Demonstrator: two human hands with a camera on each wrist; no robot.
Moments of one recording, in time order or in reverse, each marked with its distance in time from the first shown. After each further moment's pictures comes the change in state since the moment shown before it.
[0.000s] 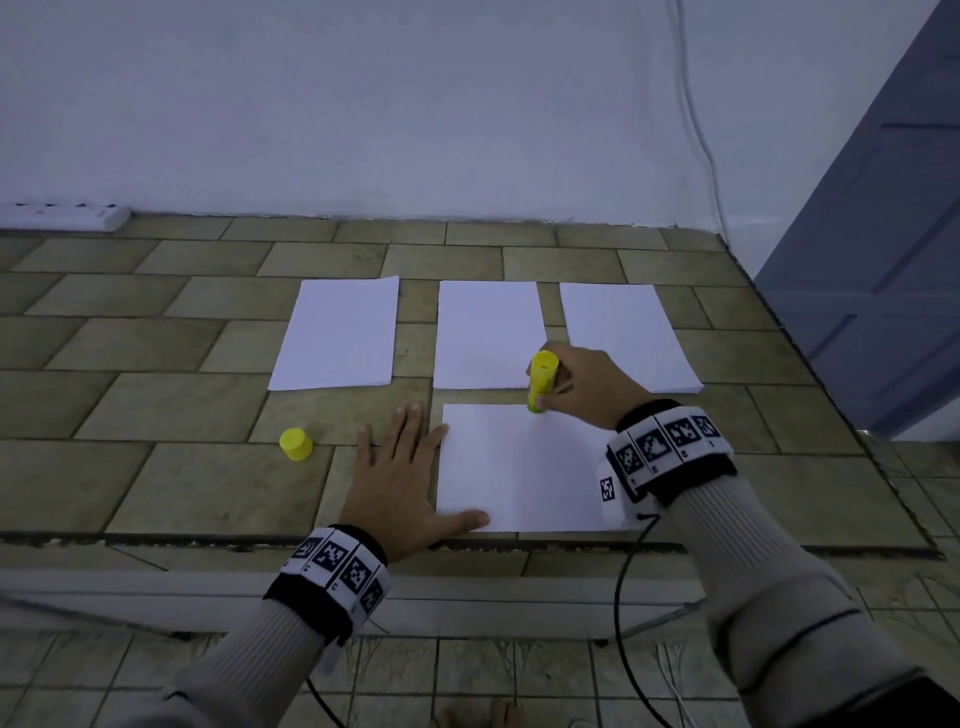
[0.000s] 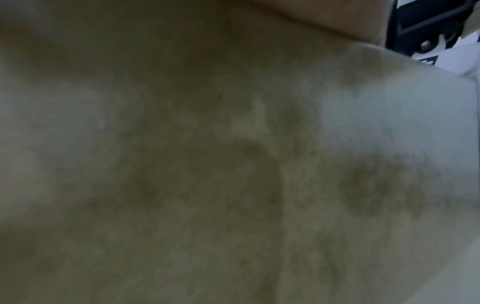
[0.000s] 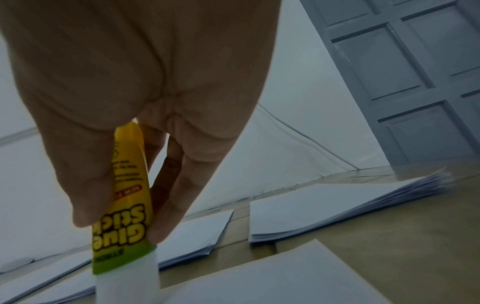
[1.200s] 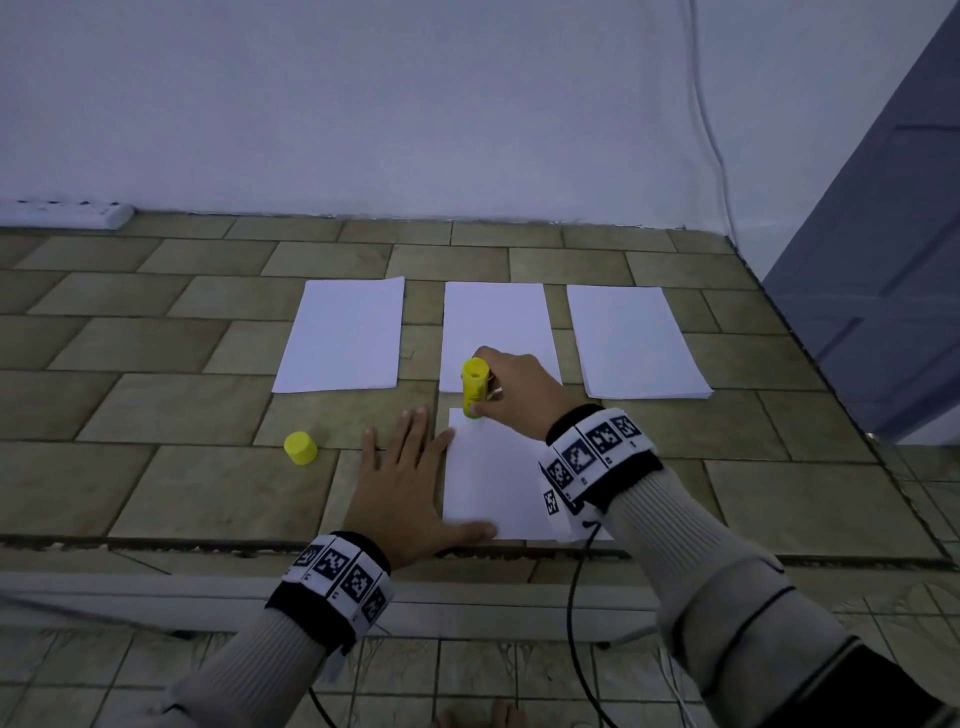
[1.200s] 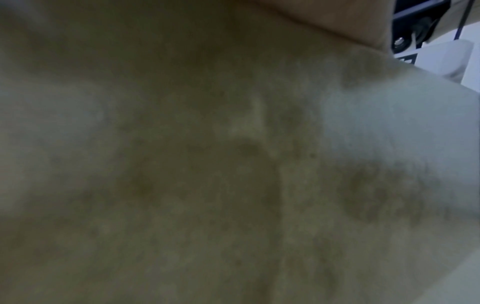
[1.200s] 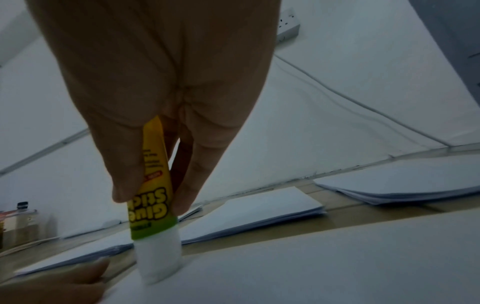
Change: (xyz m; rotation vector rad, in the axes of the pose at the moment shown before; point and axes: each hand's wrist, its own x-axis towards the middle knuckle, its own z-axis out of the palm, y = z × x) left_hand 0.001 -0.002 0.000 -0.030 0.023 0.021; right_hand 0.031 -0.054 0.049 -0.027 -0.066 -0.051
